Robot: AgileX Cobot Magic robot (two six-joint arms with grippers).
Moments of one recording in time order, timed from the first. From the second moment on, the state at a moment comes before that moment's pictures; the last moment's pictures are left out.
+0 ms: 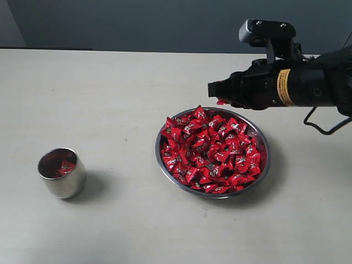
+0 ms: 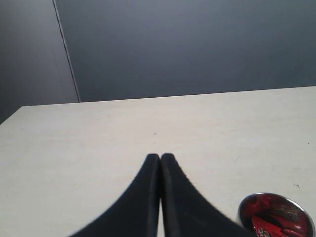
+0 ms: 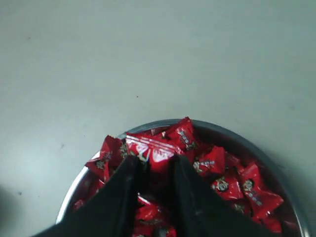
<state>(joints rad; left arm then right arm) 0.12 0.00 0.00 0.07 0.19 -0.02 0.55 1.54 -0.81 -1.74 -0.17 1.97</state>
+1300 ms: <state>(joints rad) 0.12 0.00 0.00 0.07 0.19 -0.02 0.59 2.00 -1.24 -1.63 -0.71 1.58</state>
